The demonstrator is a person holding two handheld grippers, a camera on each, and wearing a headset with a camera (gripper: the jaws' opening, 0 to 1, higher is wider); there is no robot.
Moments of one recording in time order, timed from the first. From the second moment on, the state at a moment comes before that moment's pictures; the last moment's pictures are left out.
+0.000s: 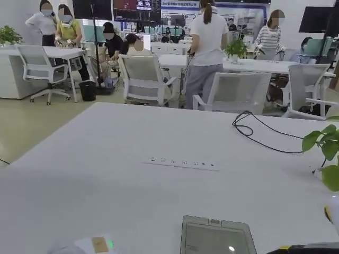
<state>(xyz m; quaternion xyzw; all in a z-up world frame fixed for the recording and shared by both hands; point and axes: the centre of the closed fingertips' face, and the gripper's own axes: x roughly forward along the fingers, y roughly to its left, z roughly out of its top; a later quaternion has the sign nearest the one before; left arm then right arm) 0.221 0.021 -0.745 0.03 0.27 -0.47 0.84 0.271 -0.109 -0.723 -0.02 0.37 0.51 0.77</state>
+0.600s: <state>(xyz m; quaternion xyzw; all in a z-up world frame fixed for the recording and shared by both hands) 0.236 0.028 -0.747 0.03 0.27 -0.48 0.83 0.246 -0.160 -0.787 -0.29 0.38 0.59 0.65</state>
